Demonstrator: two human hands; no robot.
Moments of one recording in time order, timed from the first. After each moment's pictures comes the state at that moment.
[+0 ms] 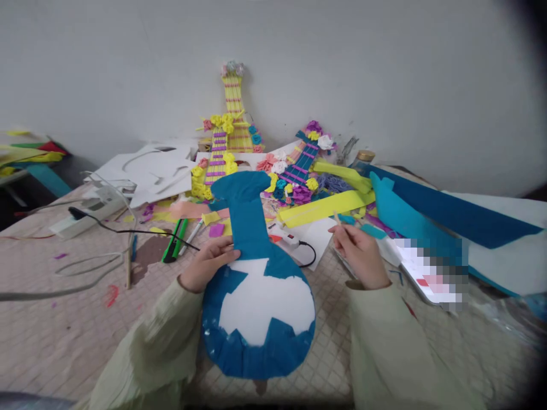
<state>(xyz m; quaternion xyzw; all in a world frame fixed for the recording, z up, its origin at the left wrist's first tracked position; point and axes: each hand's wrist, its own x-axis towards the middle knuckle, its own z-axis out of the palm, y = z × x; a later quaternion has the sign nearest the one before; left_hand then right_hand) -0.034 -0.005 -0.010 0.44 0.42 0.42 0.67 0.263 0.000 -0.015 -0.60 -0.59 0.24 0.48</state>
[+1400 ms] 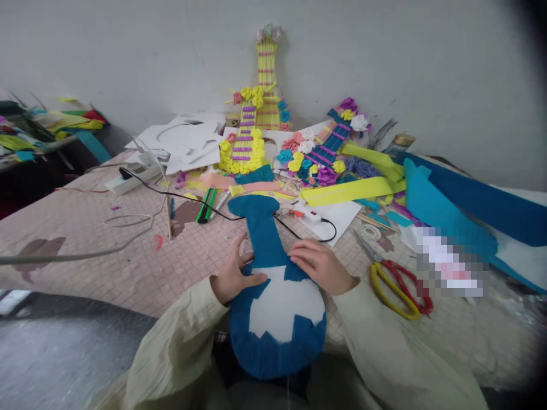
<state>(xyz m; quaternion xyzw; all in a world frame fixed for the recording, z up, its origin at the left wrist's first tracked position) -0.040 -0.088 -0.058 0.42 0.44 0.43 0.67 0.180 -0.047 -0.051 -0.33 -0.87 0.18 0.32</state>
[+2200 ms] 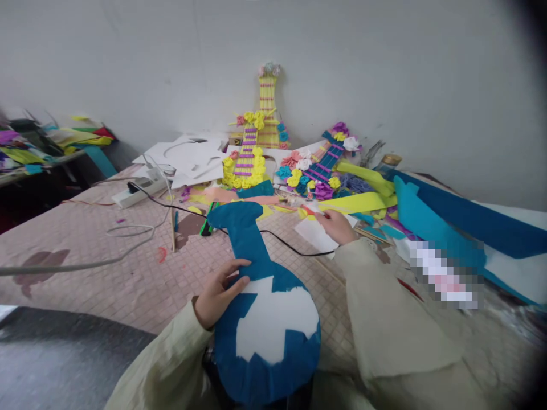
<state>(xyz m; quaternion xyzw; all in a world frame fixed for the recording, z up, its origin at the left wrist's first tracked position) -0.068 -0.103 -0.048 0.55 0.53 0.44 0.47 0.201 0.049 -0.015 -0.63 -0.62 0.30 0.35</state>
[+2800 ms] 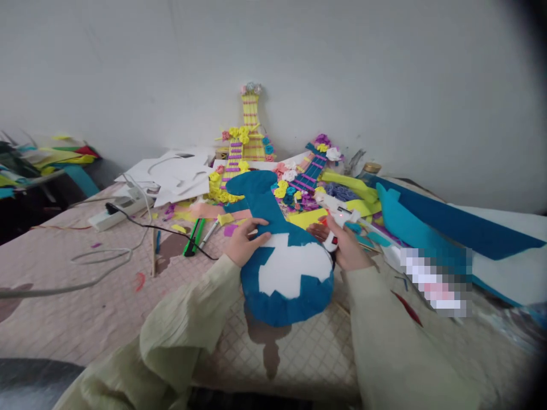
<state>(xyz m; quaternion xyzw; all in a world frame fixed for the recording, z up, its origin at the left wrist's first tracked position) -0.007 0.022 -0.013 0.62 0.45 0.50 0.41 0.213 0.021 -0.003 -0.43 -0.38 0.55 0.60</state>
